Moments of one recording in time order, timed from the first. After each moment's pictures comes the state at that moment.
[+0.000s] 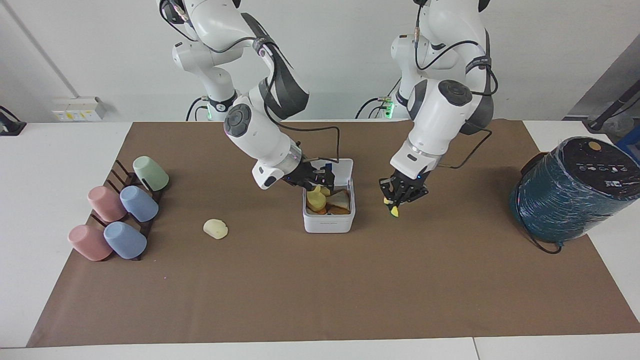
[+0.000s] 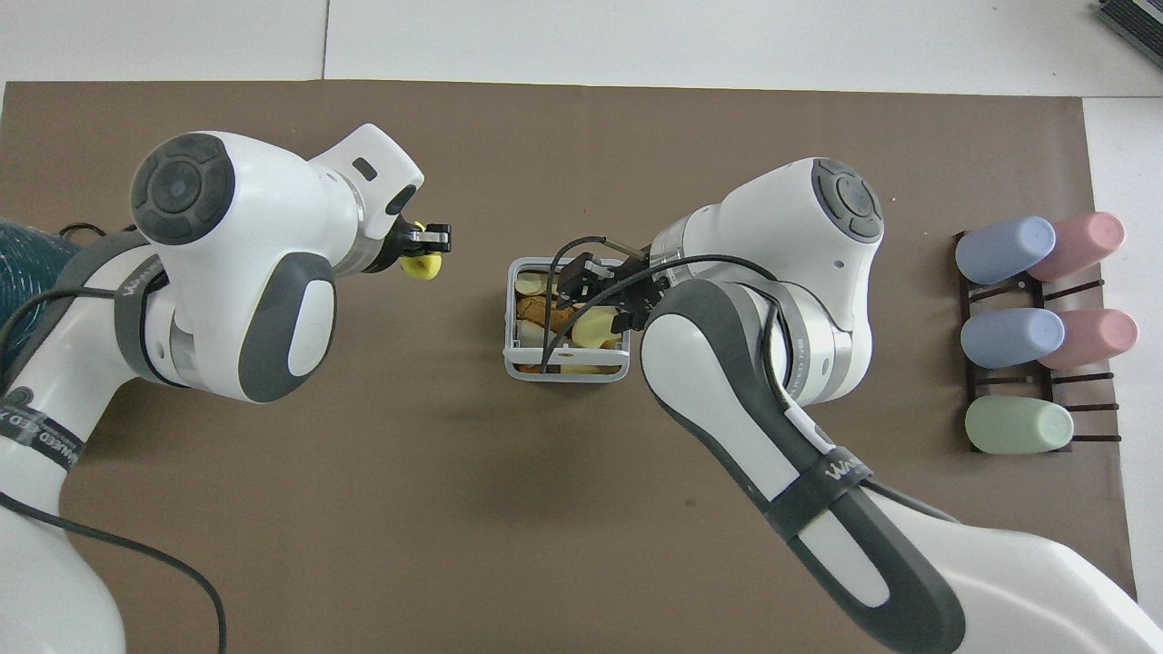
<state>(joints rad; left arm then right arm) -0.37 0.22 -0.04 -1.77 -0.20 2.25 -0.21 0.39 0.33 0.03 -1.69 0.56 2.13 0.44</state>
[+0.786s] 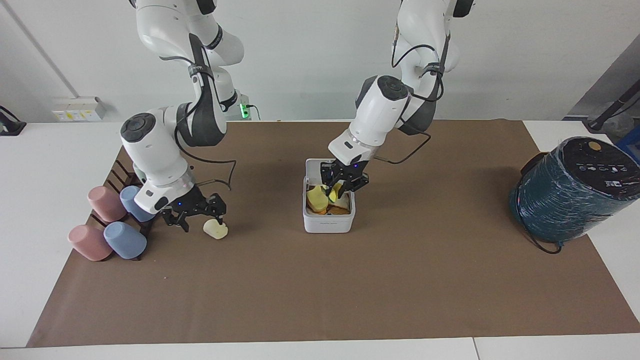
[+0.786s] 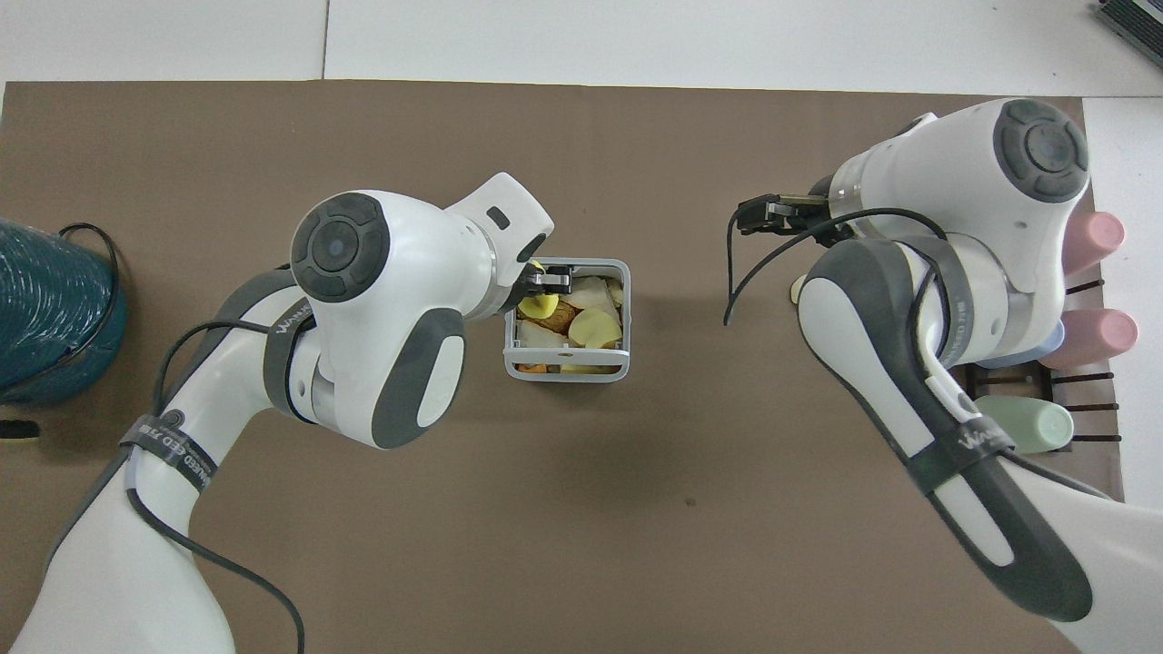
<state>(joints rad) -0.55 0.26 -0.04 -1.77 -0.27 2.32 -0.28 0.05 0.30 0.00 -1.88 0.13 2.29 -0.30</state>
